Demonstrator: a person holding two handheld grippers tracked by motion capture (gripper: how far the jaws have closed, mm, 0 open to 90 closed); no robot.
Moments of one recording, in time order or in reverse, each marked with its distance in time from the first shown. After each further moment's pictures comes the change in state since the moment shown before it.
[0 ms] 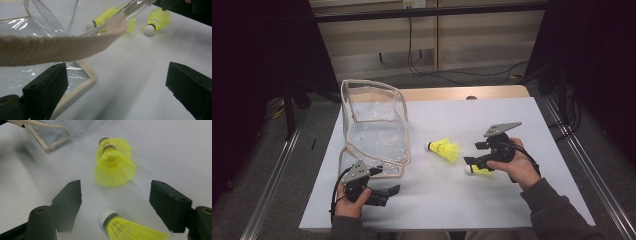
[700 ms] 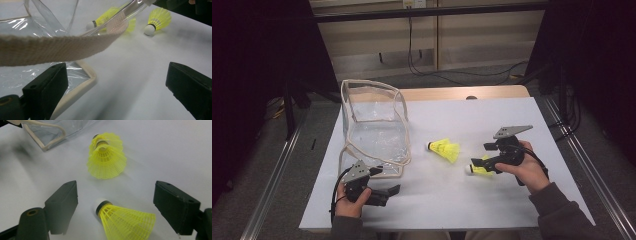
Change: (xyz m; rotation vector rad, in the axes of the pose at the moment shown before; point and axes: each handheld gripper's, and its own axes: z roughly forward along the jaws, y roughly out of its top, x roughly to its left) left arm 0.000 0.000 0.000 0.002 0.001 0.002; right arm -0.009 -0.016 -0.015 -0.026 -0.017 0.030
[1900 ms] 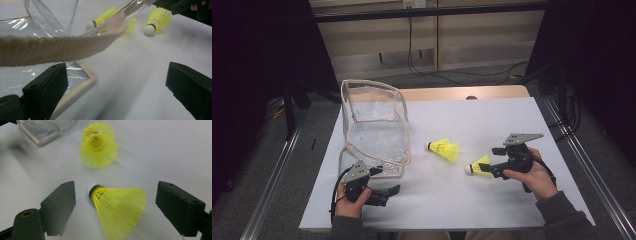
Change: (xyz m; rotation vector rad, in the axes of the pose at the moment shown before) left arm 0.000 0.000 0.000 0.001 0.003 0.000; right arm -0.006 -0.027 -0.010 -0.035 -0.023 0.030
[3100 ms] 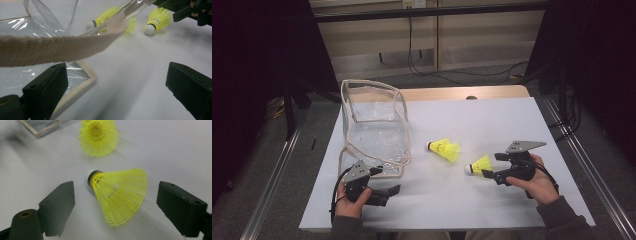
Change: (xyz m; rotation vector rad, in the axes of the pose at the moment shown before) left arm 0.000 0.000 0.001 0.004 -0.003 0.000; right arm -0.001 -0.021 -0.001 -0.005 -0.003 -0.012
